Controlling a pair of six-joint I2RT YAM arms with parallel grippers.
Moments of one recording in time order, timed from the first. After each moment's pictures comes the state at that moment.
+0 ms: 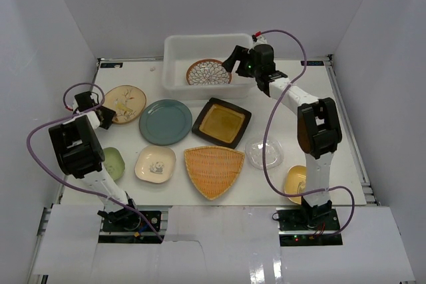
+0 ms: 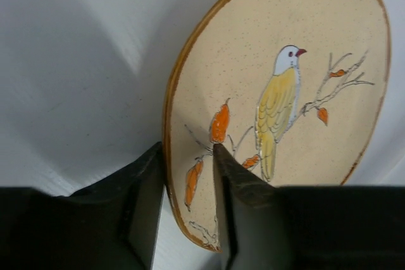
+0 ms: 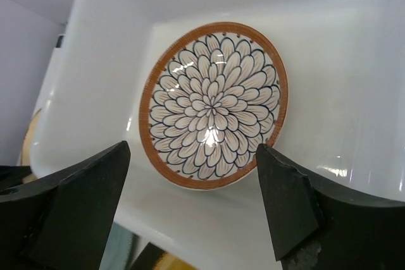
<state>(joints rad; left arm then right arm) 0.41 1.83 1.04 -0.05 0.06 -0.76 0.39 2.09 1.64 0.12 -0.18 0.53</state>
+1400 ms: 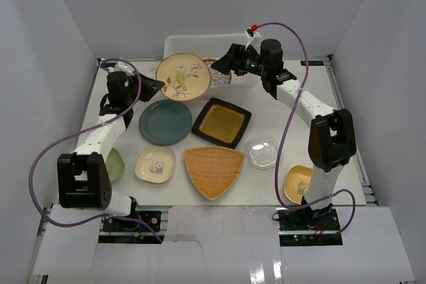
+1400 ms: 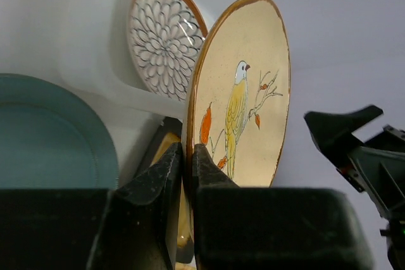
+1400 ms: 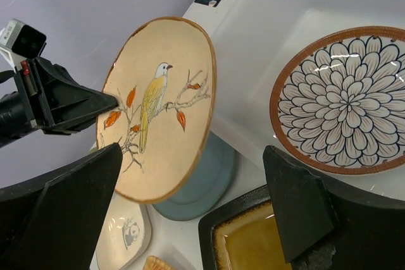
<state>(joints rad) 0.00 1.41 0.97 0.14 0.32 -0.90 0.40 1.84 1.51 0.20 -0.58 0.55</state>
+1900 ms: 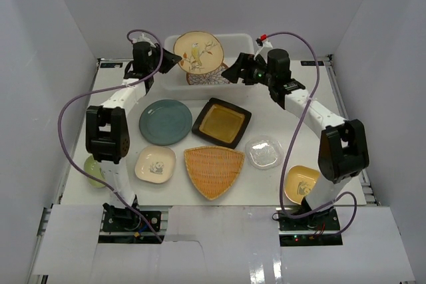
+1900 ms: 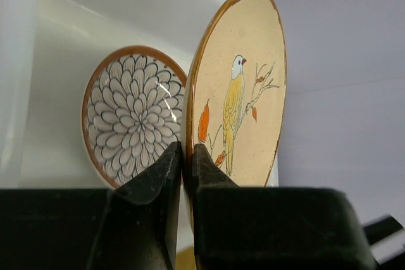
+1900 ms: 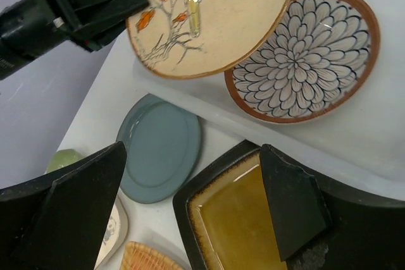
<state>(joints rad) -0.13 1.91 1.49 0.16 0.30 -0.89 0.39 1.75 1.38 0.13 -0.45 0.50</state>
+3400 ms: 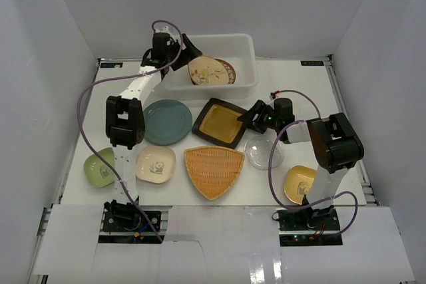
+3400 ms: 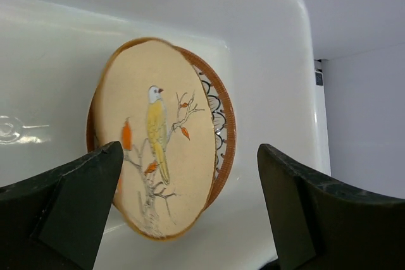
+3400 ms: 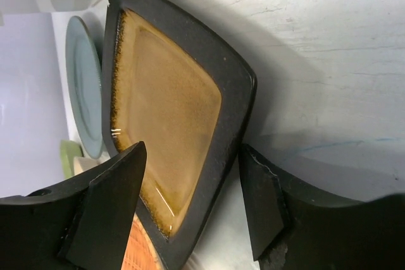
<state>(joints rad) -0.22 2.27 1.99 -0.14 0.27 -0.69 0.29 1.81 0.74 0.53 -0.46 0.83</state>
